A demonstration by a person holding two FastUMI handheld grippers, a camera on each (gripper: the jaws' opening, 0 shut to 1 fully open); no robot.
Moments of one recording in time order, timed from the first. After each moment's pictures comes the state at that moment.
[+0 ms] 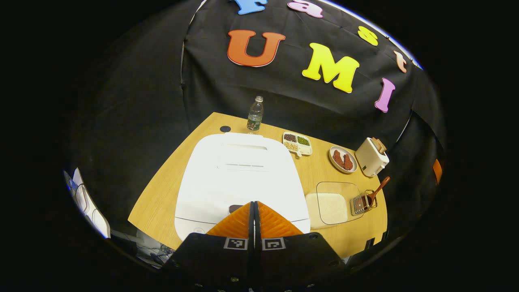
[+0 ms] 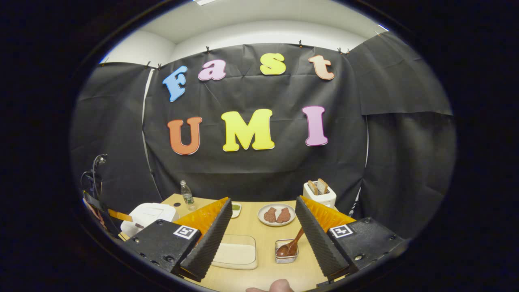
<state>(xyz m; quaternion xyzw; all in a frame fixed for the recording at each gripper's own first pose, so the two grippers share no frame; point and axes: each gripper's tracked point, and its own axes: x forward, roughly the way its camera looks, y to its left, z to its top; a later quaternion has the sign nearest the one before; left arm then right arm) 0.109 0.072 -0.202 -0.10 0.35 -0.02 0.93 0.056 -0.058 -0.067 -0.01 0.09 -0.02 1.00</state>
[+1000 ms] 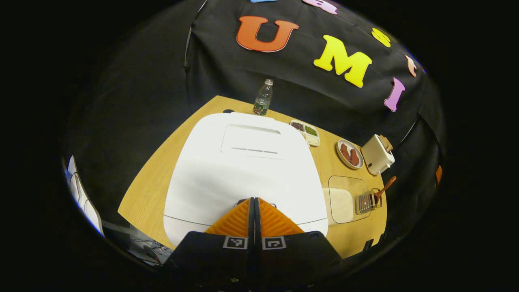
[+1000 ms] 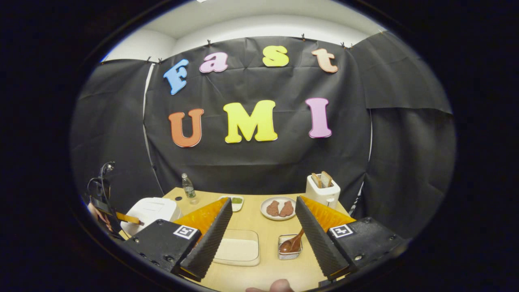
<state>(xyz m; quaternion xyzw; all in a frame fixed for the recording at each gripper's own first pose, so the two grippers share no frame) 0.112 0.077 -0.239 -0.12 0.39 -0.02 0.91 0.061 -0.046 -0.087 -0.01 0.12 -0.01 0.99</state>
